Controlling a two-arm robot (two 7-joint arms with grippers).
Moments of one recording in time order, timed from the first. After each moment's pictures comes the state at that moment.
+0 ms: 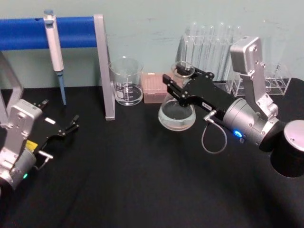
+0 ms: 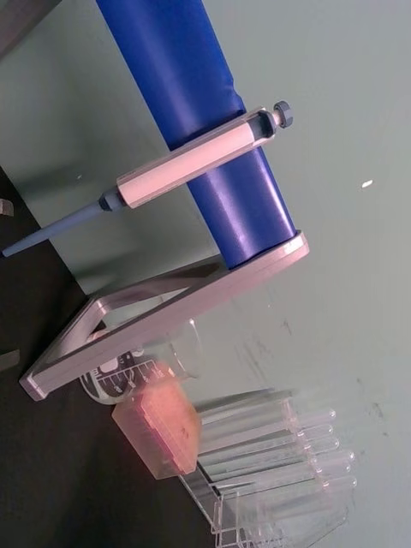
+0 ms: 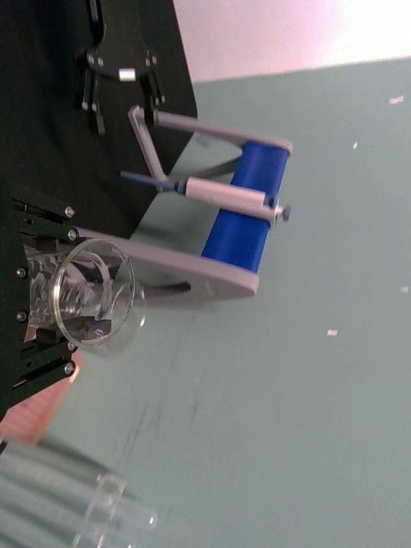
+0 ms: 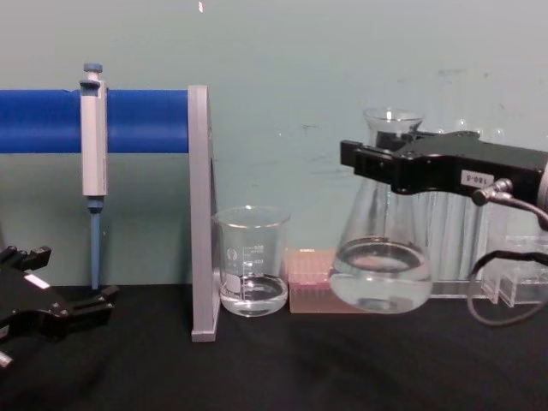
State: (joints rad) left arm -0.20 0.60 0.45 -1.41 -0.25 -0.12 0.03; right arm 0.32 0.39 -0.42 -1.61 0.37 0.10 0.32
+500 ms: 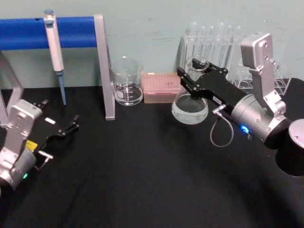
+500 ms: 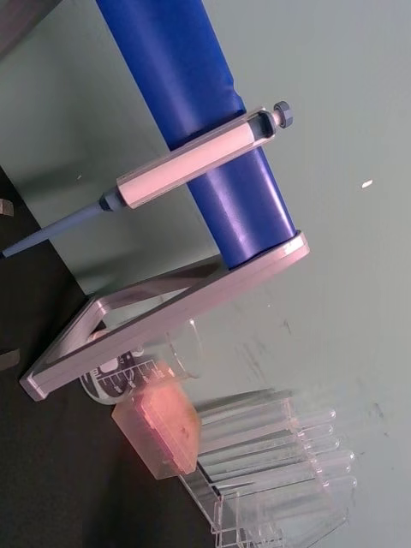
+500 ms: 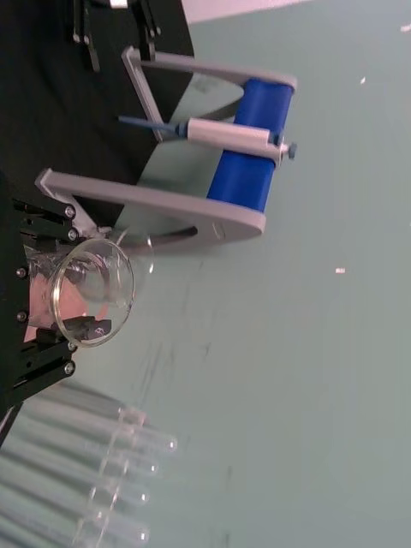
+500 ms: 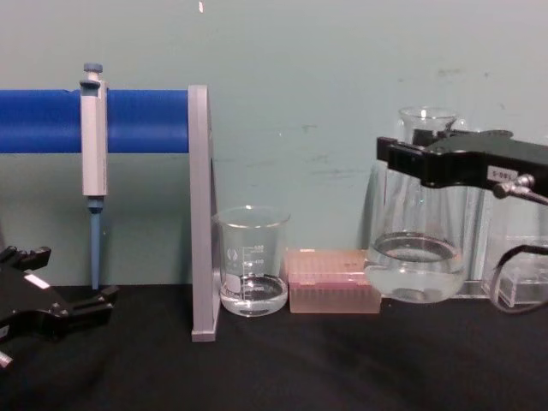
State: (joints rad) left arm -0.20 0.60 0.45 -1.41 -0.25 -0.12 0.03; right arm 0.30 0.36 -0.36 -1.60 0.32 0.12 0.26
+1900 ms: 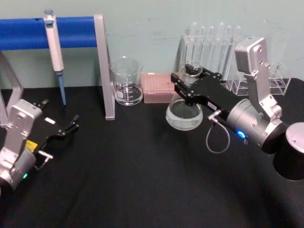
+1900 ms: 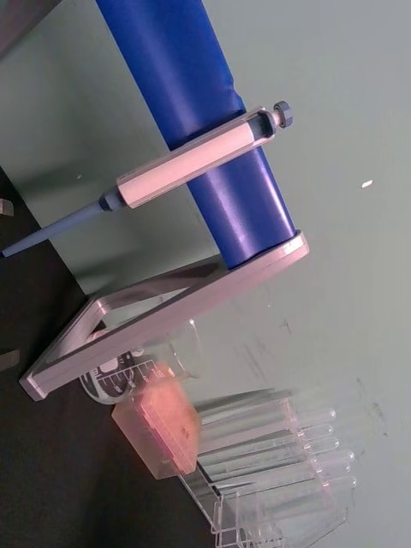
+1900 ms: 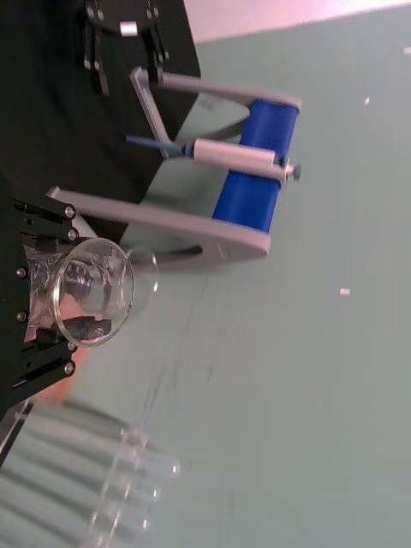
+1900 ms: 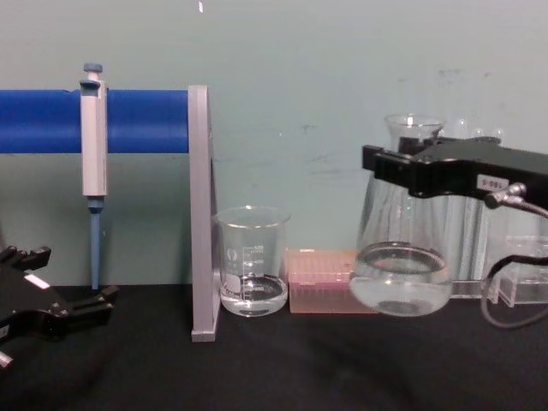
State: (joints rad) left arm -0.20 0.60 0.45 -1.41 -0.25 -0.12 0.03; right arm 0.27 0.32 -0.32 -1.62 0.27 0.15 0.32
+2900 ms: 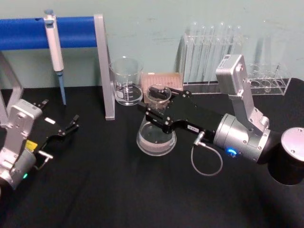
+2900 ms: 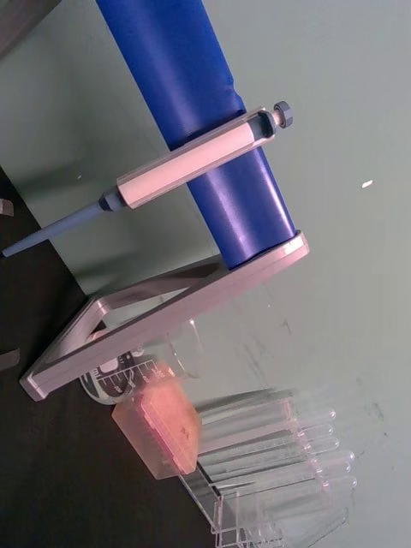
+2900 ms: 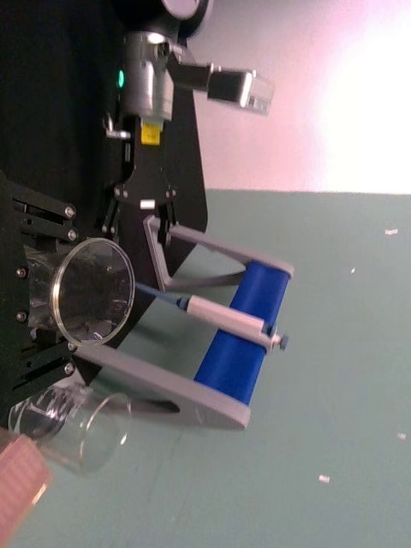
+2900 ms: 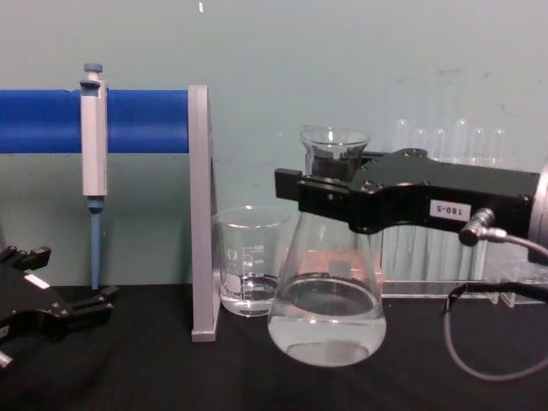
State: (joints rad) left arm -0.20 0.60 0.45 -1.41 -0.25 -0.12 0.03; right arm 0.29 0.42 -0.46 -1.66 0.37 0.08 0.53
